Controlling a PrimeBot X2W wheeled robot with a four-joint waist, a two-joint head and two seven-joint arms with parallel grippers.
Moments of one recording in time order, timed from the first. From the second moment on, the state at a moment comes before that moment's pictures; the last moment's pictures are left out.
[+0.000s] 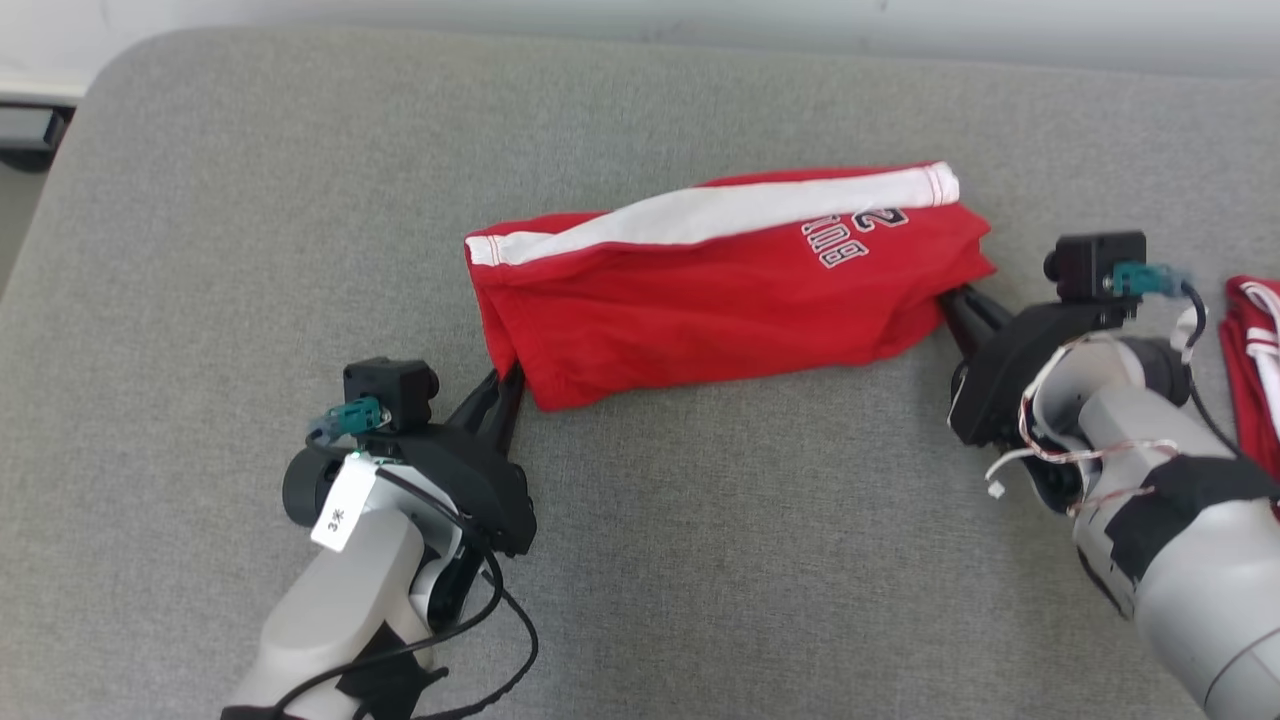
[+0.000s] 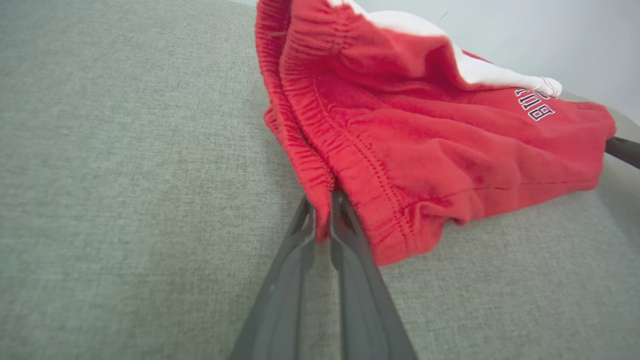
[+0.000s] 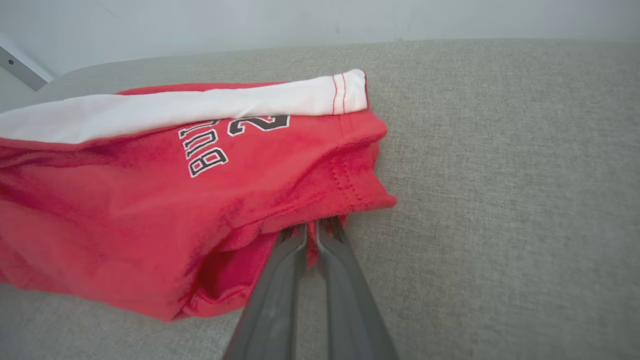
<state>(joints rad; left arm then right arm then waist) -0.74 0.03 -0.62 0.93 -0.58 -0.10 -0.17 -0.87 -0.26 0.71 0.99 0.93 0.12 -0.09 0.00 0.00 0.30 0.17</state>
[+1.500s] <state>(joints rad) -0.31 0.13 -0.68 0.78 -0.59 -0.11 -0.19 -0.34 -0.33 0.75 0.76 1.05 0.12 -0.24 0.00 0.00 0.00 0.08</state>
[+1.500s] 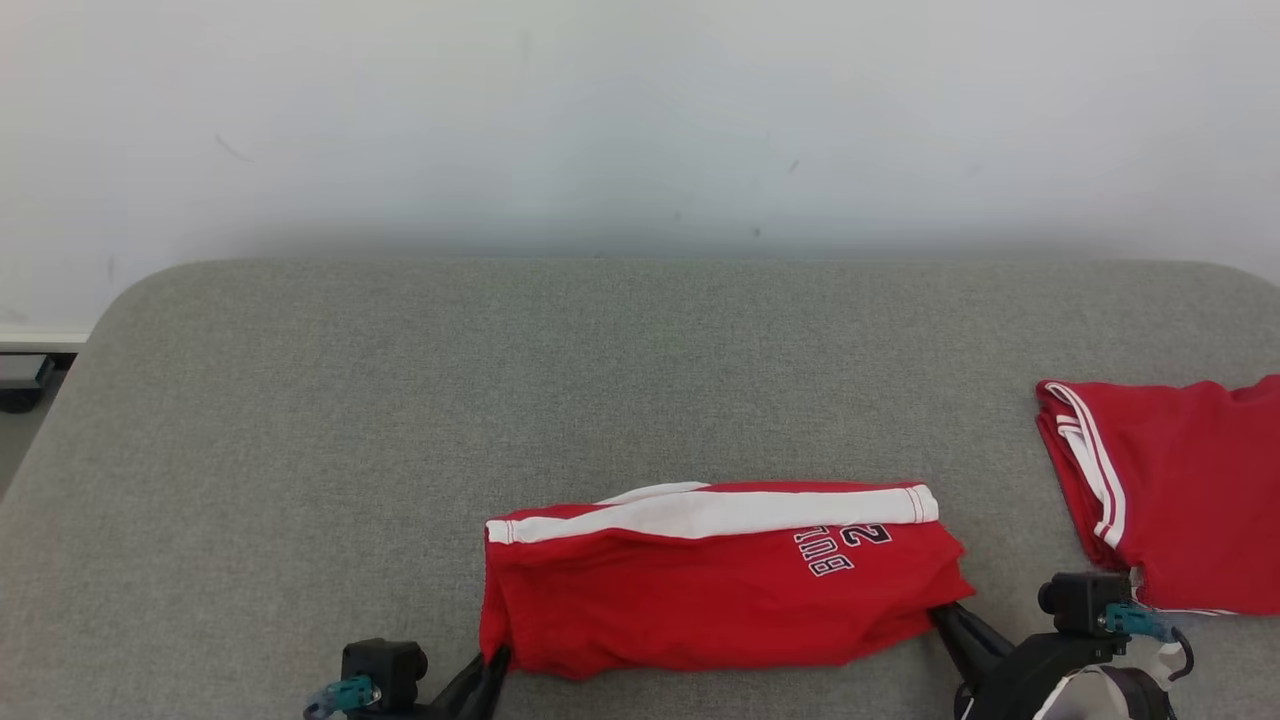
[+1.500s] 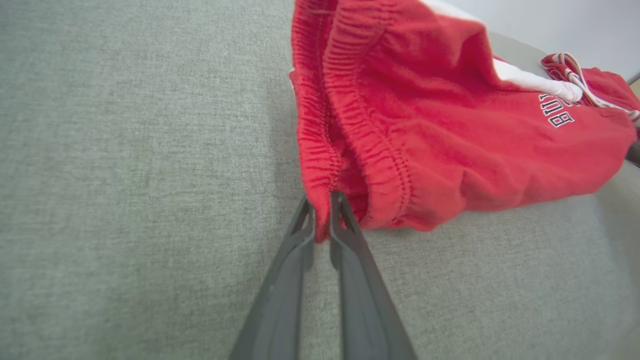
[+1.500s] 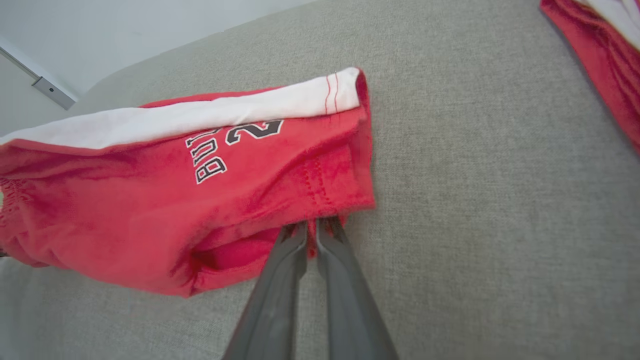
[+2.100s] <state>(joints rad) -0.27 0.15 -0.67 0.72 -0.60 -0.07 -0.14 -0.31 -0.33 0.74 0.74 1.06 0.11 -0.24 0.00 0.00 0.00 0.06</state>
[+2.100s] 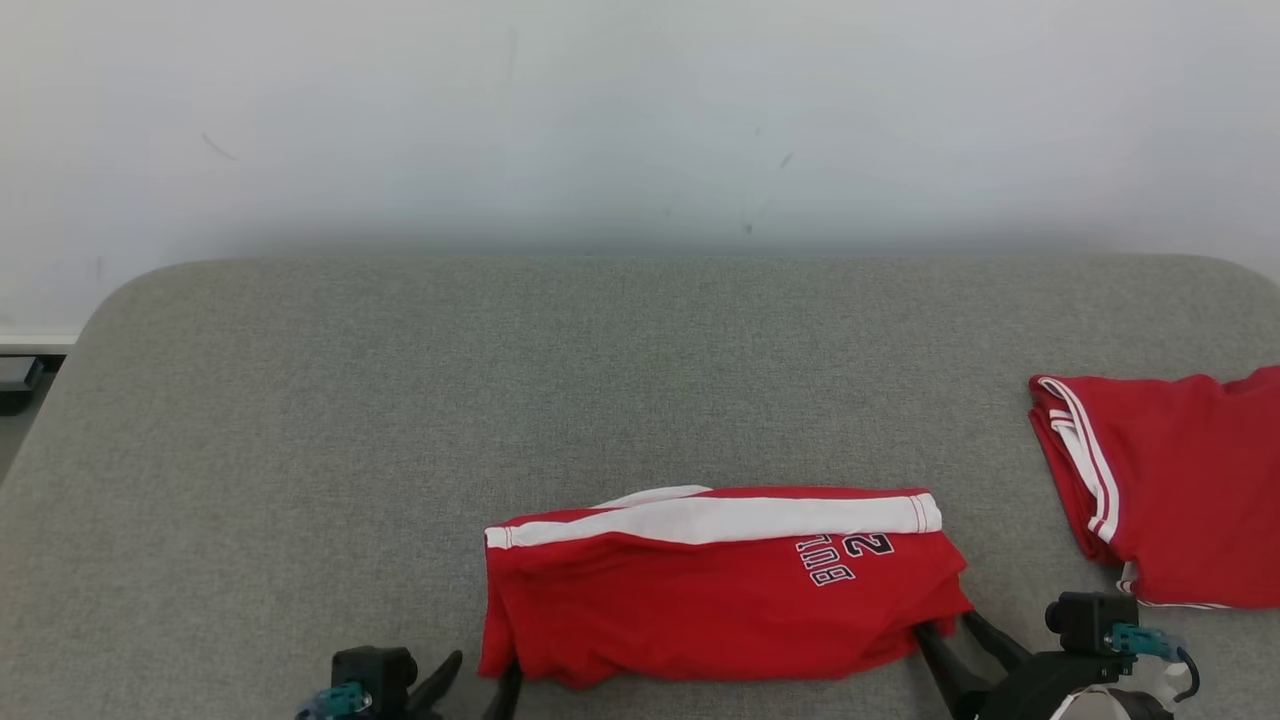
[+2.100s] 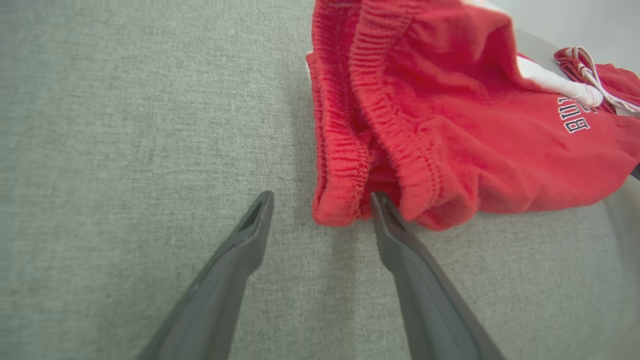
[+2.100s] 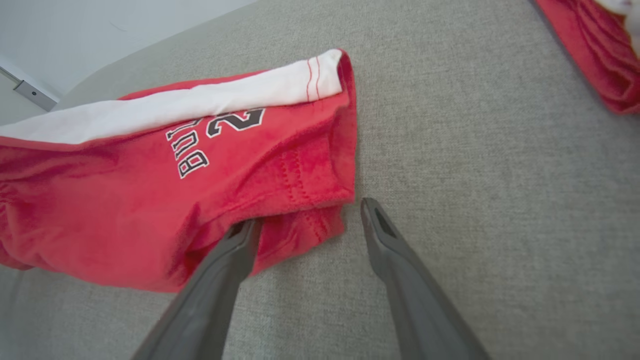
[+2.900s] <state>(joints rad) -0.16 0.30 -0.52 0.40 -0.54 0.11 -0.24 -0.24 -0.44 0.63 0.50 1.01 0.04 -0.25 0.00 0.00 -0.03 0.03</state>
